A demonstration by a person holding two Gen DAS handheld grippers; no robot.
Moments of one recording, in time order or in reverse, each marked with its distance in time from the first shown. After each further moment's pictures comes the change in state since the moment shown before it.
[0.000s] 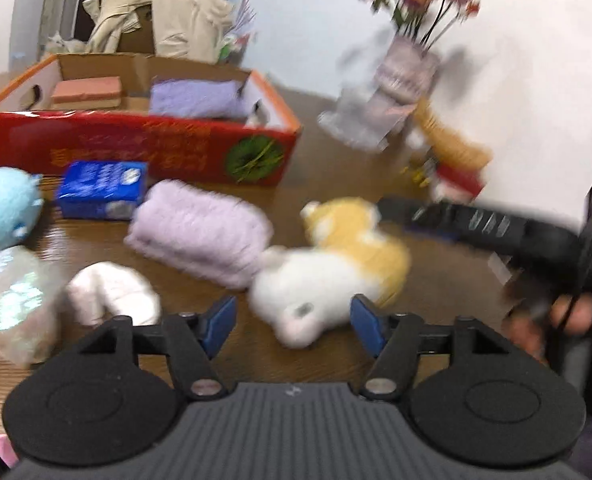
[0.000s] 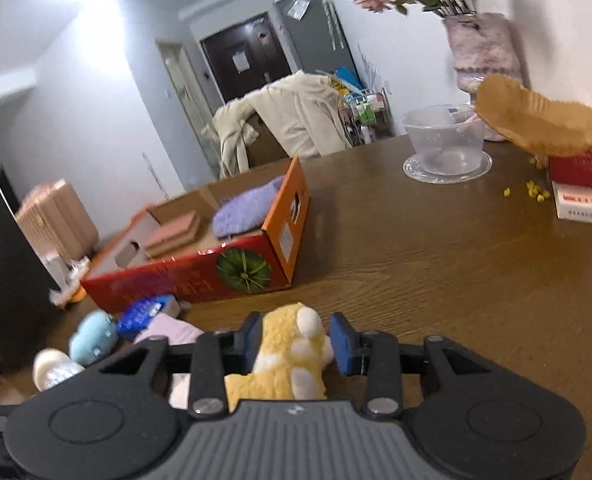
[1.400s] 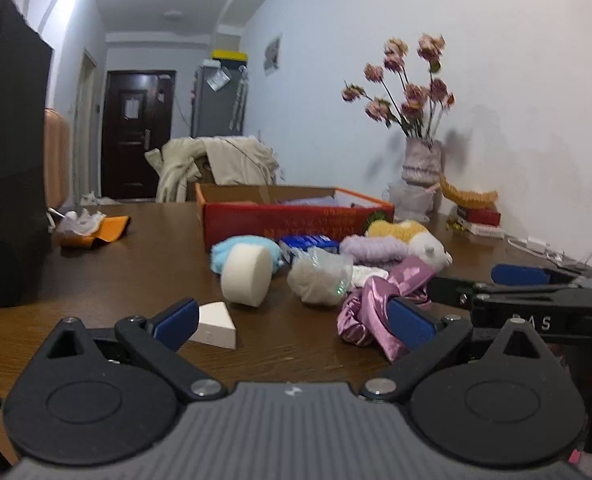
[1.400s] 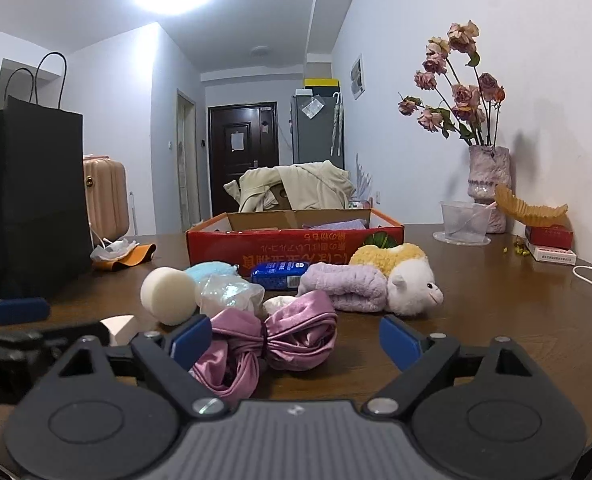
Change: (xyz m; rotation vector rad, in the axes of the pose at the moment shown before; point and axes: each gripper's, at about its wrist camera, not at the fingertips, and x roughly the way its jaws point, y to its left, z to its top) left arm -0.193 0.135 -0.124 0.273 -0.417 0.132; right arm -0.070 0.242 -0.199 -0.249 -0.337 -0.222
